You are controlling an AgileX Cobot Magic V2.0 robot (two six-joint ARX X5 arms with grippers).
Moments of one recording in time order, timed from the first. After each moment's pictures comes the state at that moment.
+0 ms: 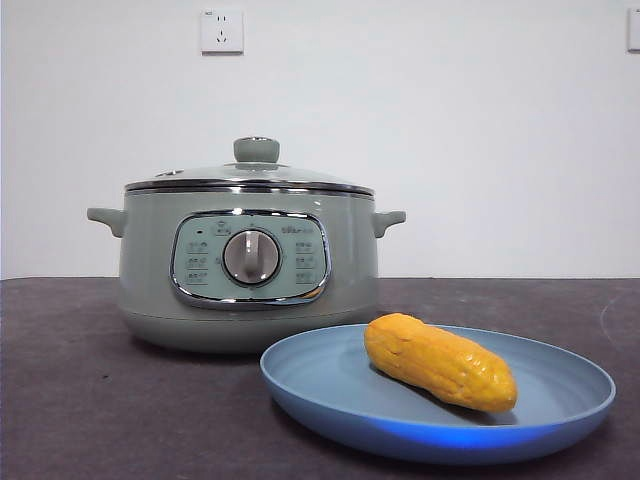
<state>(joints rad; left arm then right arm) 0.08 0.18 0.25 -0.13 0.13 0.18 0.72 0.45 0.75 -0.96 0.06 0.30</state>
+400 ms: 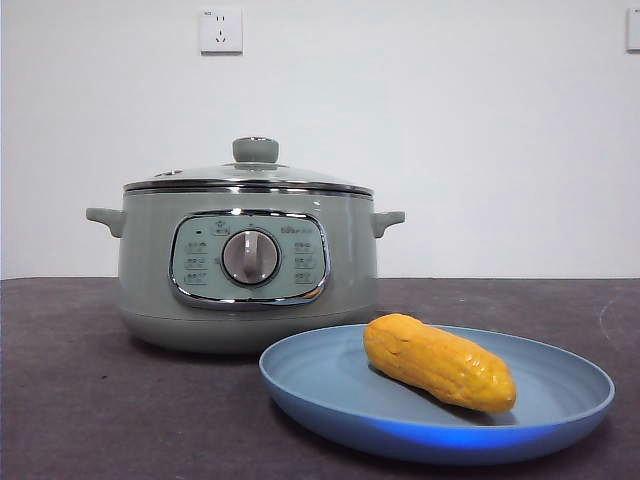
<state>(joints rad) 0.08 0.02 0.02 -0.16 0.13 0.07 0.72 0.45 0.75 -0.96 0.06 0.30</state>
